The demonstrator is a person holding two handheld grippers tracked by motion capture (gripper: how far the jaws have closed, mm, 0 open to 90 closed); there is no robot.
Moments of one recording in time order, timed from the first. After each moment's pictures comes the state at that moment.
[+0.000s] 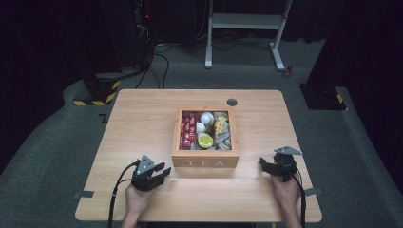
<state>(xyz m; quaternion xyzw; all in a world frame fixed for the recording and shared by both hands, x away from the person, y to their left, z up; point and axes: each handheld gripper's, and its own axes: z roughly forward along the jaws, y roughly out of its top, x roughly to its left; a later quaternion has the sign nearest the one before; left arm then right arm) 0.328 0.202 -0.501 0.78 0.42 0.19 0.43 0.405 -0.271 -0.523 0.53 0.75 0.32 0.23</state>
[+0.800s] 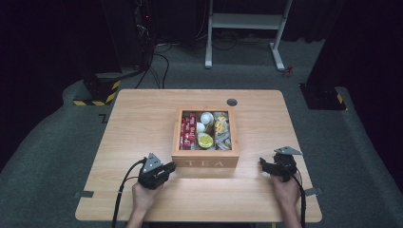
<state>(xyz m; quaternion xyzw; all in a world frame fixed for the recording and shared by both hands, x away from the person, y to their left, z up) 0.334 0.184 -0.497 0.78 0.41 0.19 0.45 0.405 -0.271 -0.523 0.53 0.75 0.32 0.23</state>
